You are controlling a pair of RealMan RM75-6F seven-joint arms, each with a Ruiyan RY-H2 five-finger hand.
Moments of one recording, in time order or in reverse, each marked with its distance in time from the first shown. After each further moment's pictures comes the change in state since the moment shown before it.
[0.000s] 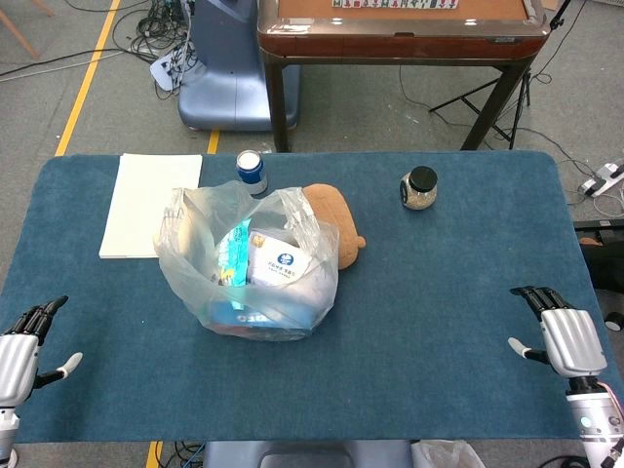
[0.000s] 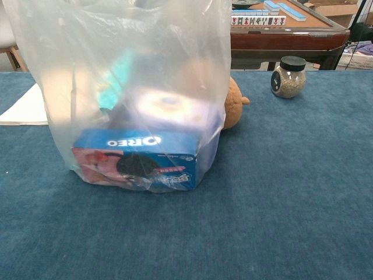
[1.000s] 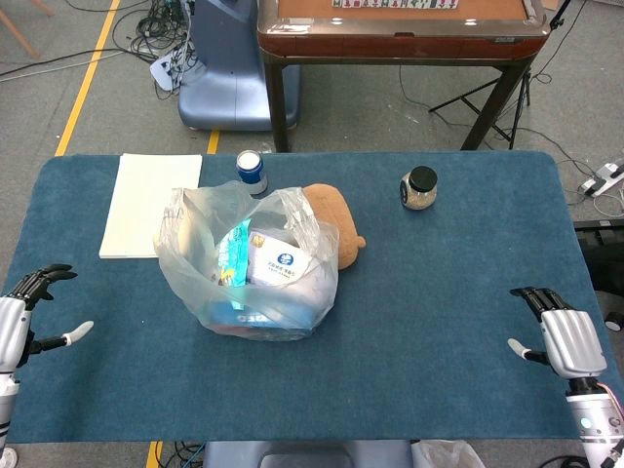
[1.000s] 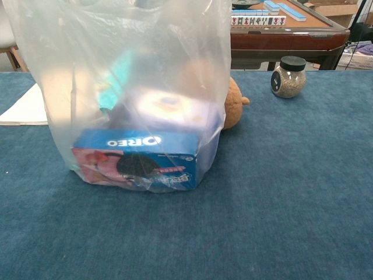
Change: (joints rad) left arm -0.095 0.057 -0.109 -0.048 -0.009 -0.017 -0.322; right arm -0.001 0.003 -0.004 -0.008 0.003 0.001 0.004
